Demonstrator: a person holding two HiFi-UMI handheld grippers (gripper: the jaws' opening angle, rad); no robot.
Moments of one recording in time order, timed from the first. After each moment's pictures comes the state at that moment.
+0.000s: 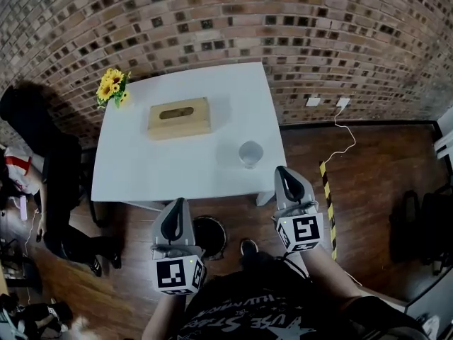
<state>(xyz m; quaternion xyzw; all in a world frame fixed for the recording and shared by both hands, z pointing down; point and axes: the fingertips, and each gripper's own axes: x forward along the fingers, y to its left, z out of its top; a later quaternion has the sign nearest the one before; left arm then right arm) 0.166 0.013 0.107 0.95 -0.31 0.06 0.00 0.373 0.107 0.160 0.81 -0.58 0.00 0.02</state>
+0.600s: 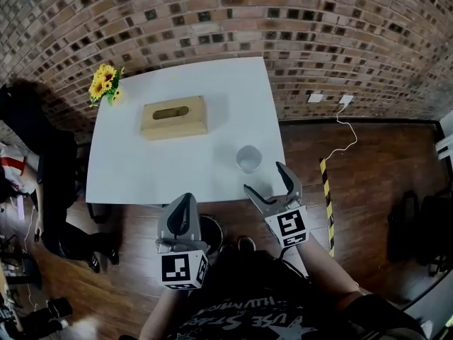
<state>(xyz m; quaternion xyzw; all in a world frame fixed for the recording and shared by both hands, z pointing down) 0.212 0.000 0.131 0.95 -0.30 0.09 0.03 0.362 0.059 0.230 0.74 -0.66 0.05 0.10</state>
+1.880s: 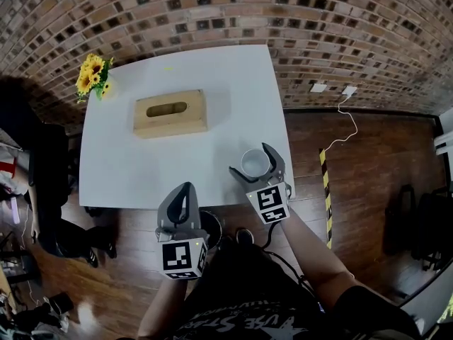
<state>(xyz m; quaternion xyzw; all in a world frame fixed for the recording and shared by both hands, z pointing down) 0.235 -0.049 0.176 0.95 -0.29 0.12 0.04 0.380 -0.029 0.295 0.73 -0.66 0.09 0.16</state>
